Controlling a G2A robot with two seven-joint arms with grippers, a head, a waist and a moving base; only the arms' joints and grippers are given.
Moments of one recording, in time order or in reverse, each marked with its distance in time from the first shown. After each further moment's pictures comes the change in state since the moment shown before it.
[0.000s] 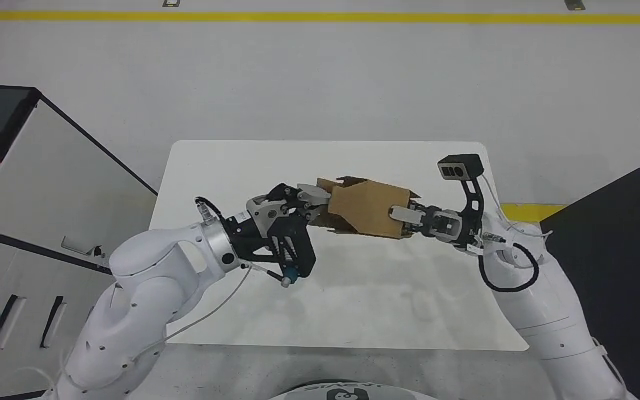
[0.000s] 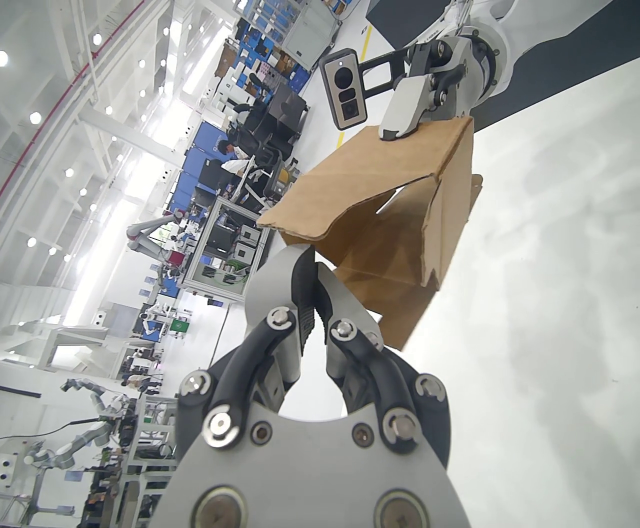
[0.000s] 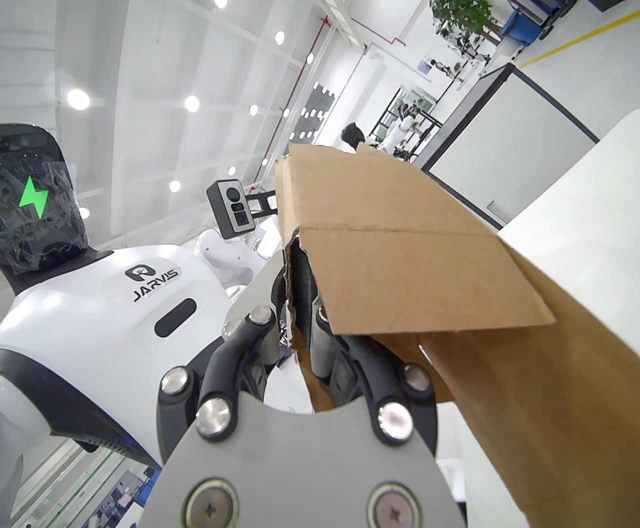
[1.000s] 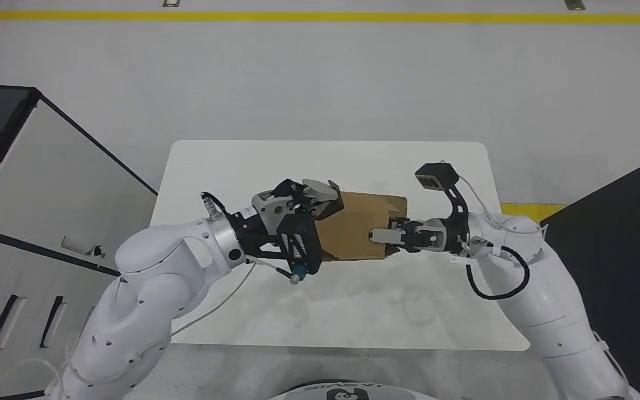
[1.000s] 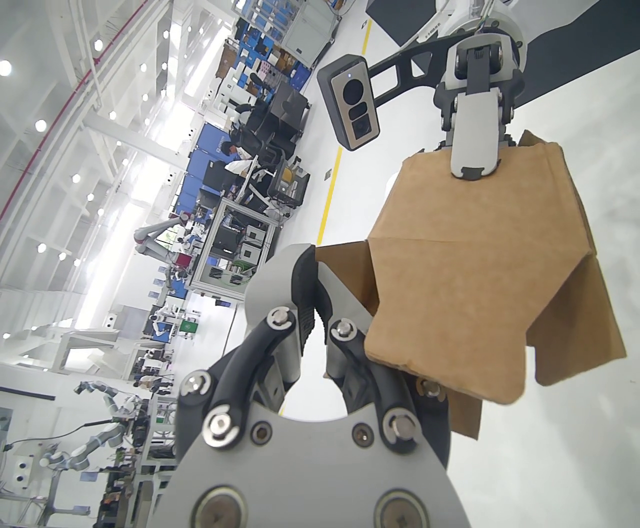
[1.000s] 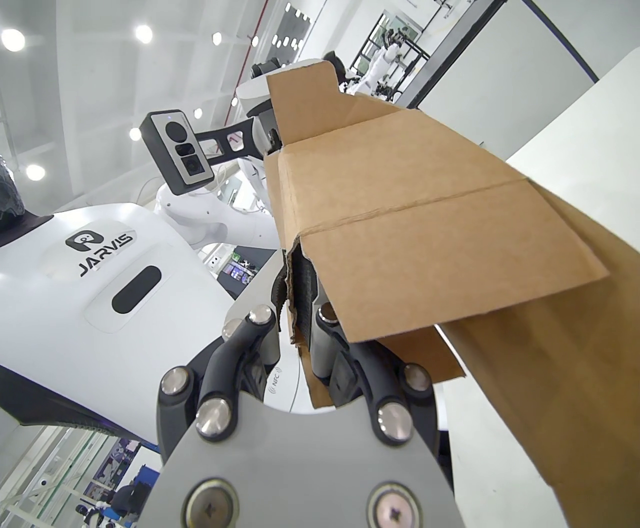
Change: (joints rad) left arm -0.050 -0.003 0.040 0.010 0.027 0.000 -0.014; right arm 0.028 0.019 -0.039 -0.052 -0.136 0.055 0.055
